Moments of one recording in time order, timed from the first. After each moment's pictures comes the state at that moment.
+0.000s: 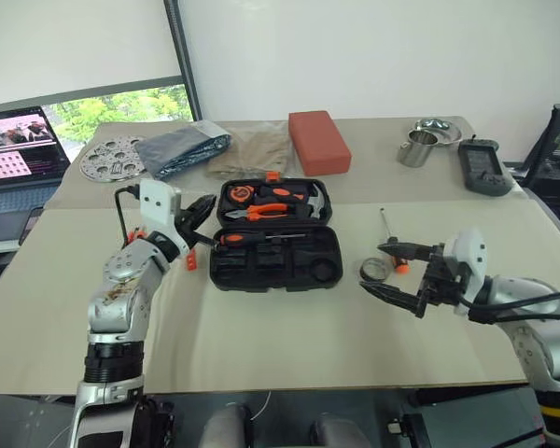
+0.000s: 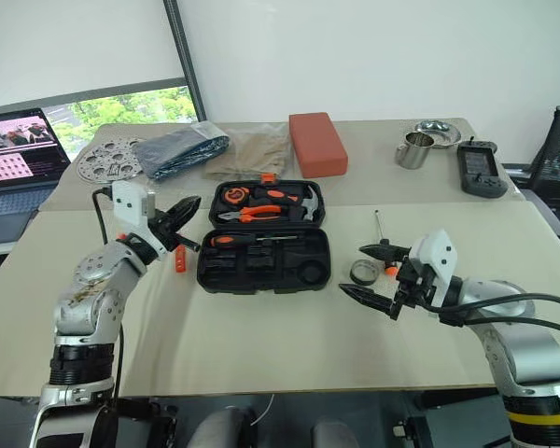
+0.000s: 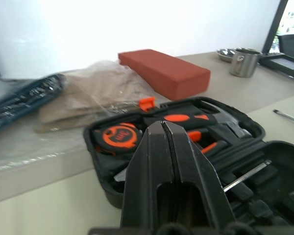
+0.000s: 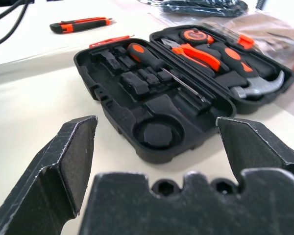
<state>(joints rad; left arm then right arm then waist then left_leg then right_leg) -0.42 0.33 0.13 -0.05 -0.34 0.41 -0.50 -0.12 -0.76 -0.13 -0.28 0.53 0.34 0.99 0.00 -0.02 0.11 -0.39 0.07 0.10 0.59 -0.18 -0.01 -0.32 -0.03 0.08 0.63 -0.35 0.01</state>
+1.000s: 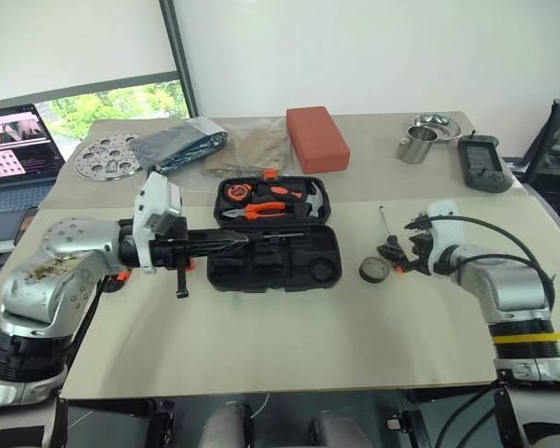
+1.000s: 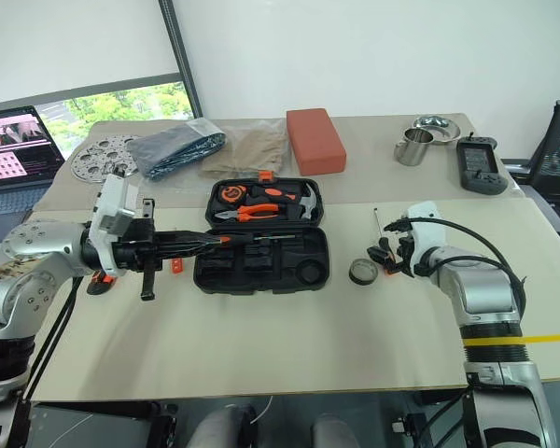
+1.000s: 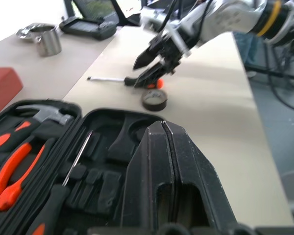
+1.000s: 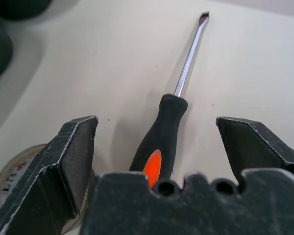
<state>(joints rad) -0.44 0.82 0.09 -0.30 -0.68 0.59 -1.15 -0.52 -0.64 -0.02 0.16 0.26 0.84 0.50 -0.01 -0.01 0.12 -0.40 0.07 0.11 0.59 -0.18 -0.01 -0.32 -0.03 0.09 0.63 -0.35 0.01</state>
